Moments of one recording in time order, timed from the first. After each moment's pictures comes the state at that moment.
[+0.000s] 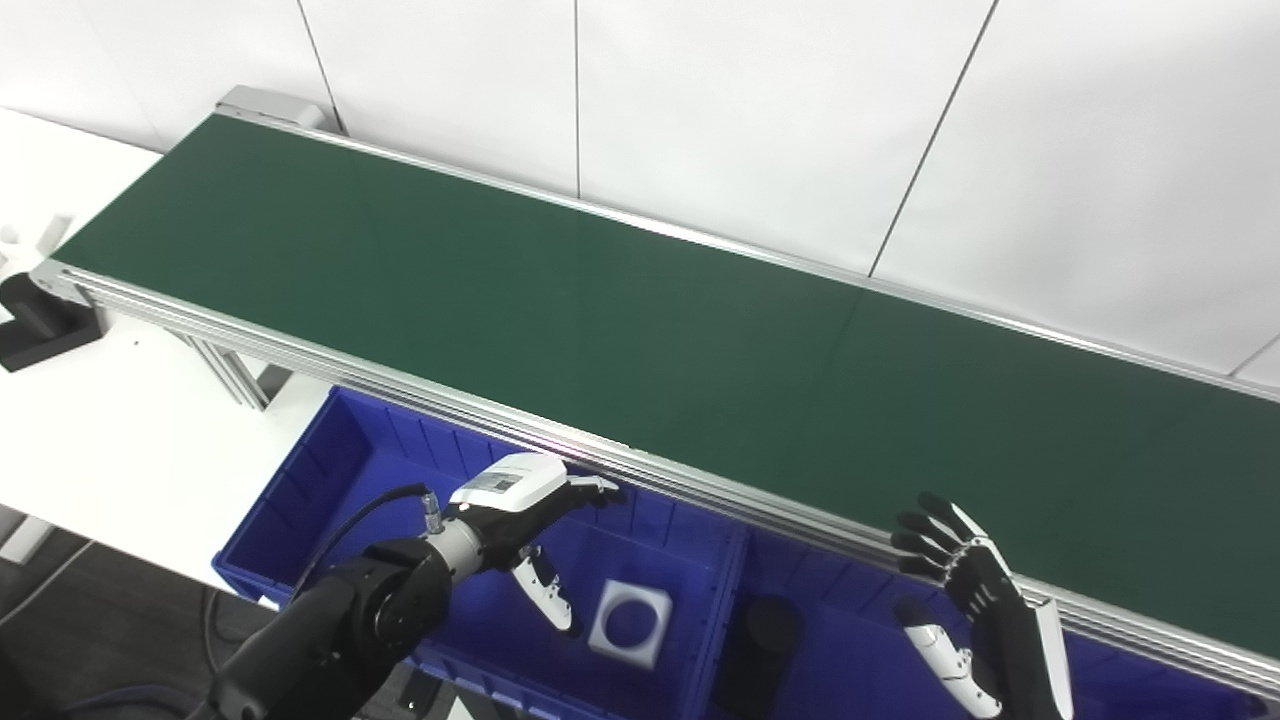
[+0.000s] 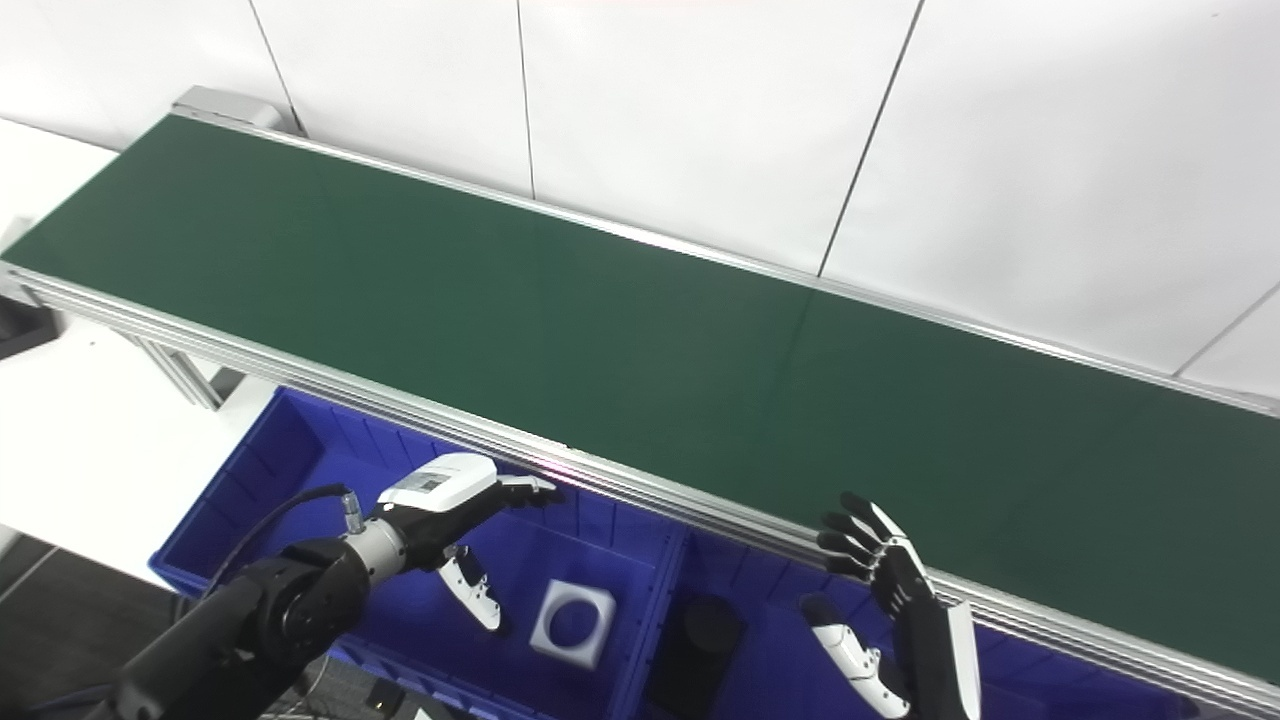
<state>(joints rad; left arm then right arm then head) 0.11 0.39 -0.35 -0.11 0.74 0.14 -0.31 0.22 -0.13 0.14 0.03 -0.10 -0.41 0.07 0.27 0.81</state>
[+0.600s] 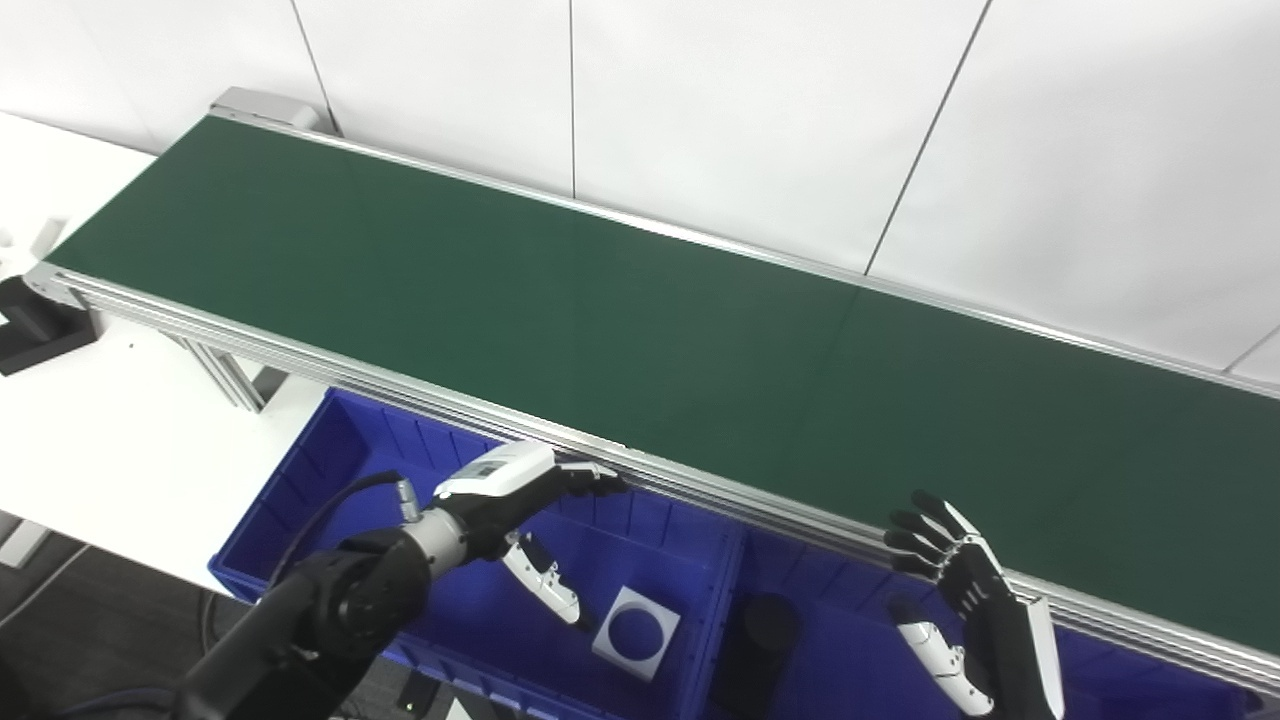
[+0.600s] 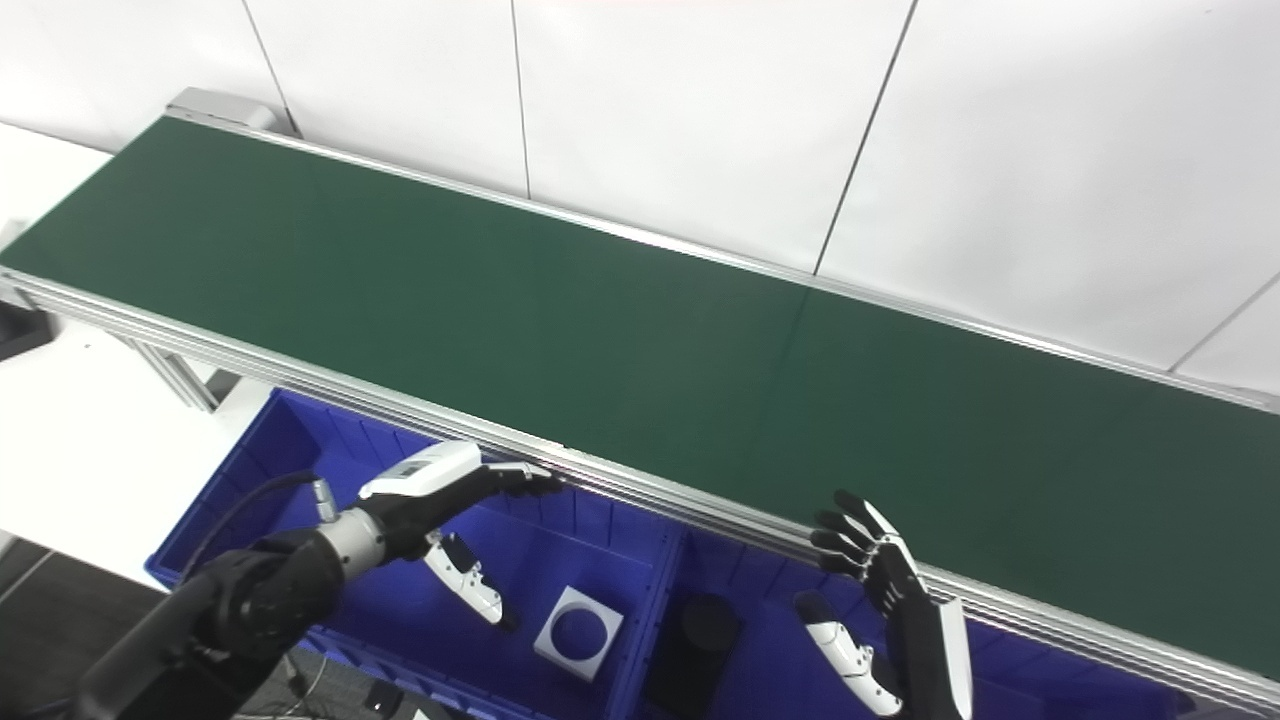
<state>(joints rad) 0.18 0.39 -0.24 -0.30 0.52 0.16 -0.39 0.22 -0.12 0.15 0.04 -0.11 -0.41 0.07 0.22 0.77</state>
